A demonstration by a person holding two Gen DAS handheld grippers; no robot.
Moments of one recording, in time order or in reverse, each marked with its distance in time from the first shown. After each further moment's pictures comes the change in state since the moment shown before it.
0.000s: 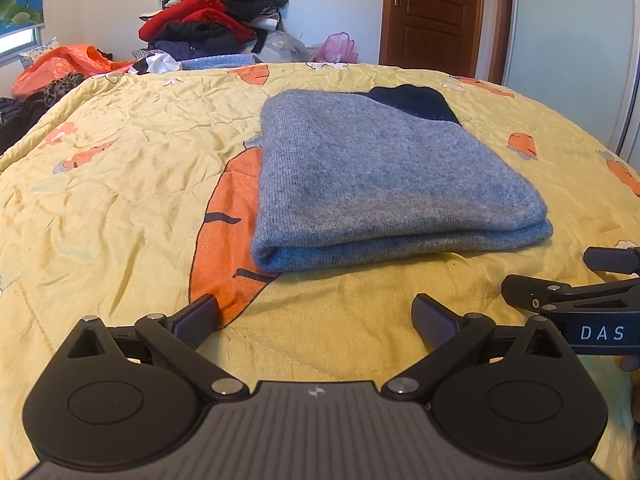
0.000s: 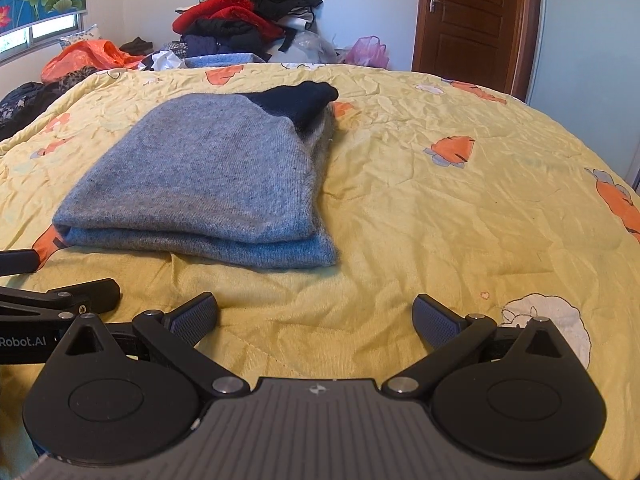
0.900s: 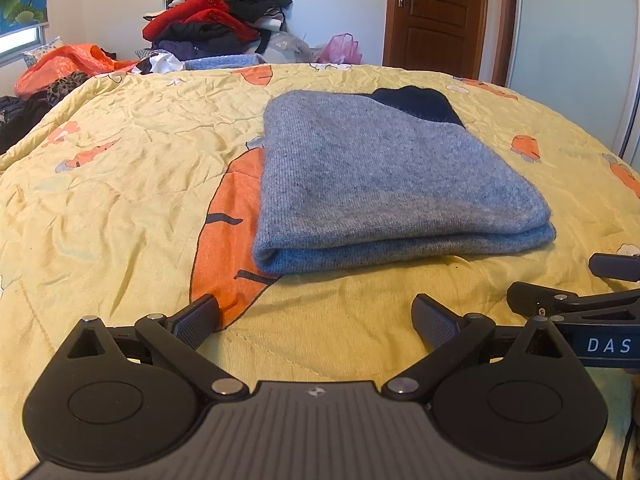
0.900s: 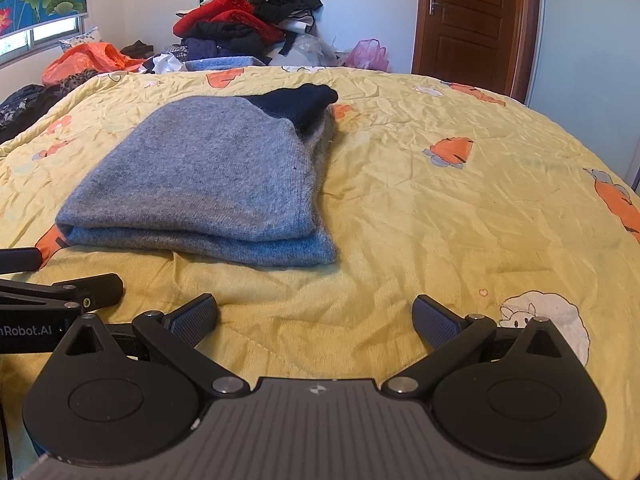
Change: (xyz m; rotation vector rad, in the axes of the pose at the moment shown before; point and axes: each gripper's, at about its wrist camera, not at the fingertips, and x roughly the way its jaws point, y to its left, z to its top) left arm 0.002 0.000 0.001 -0.004 -0.003 0.010; right arm -0.002 0.000 -0.002 0.006 -0.012 0.001
